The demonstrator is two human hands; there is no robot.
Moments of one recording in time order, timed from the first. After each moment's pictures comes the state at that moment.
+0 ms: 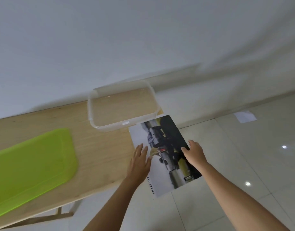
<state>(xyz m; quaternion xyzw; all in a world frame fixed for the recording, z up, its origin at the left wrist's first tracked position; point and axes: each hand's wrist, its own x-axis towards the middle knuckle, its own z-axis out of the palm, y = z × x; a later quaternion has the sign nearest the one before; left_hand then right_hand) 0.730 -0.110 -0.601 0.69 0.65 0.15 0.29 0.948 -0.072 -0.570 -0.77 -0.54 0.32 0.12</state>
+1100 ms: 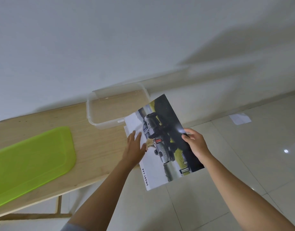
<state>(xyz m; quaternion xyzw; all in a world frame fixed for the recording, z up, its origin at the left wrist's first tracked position) 0.748 -0.105 -0.541 0.67 0.68 0.15 0.26 0.983 -0.099 -0.517 -0.64 -0.50 0.44 0.39</state>
